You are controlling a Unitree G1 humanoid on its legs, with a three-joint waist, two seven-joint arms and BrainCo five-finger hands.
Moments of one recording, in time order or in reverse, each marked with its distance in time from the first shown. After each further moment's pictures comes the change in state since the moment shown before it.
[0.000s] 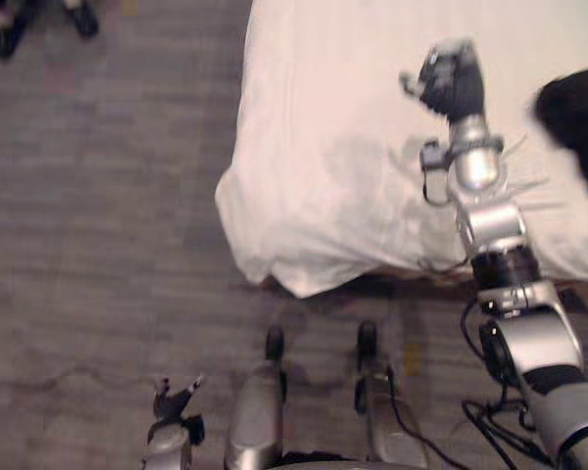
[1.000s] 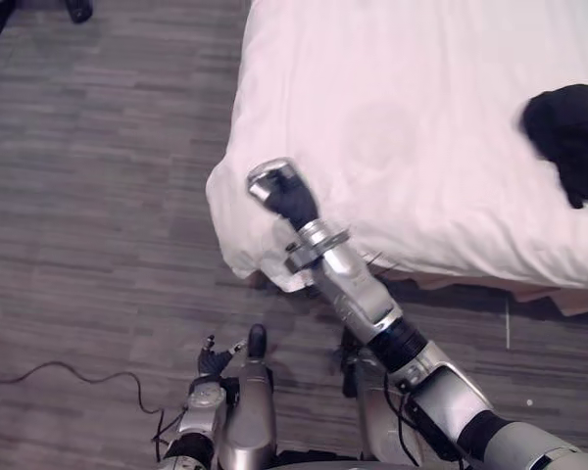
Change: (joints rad) left arm -0.126 -0.019 -0.208 0.048 -0.027 -0.006 -0.005; right arm 0.334 0.422 0.318 -0.212 0.383 -0.080 0.190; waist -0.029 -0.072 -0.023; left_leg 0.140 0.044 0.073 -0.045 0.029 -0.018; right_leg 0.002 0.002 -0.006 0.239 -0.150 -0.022
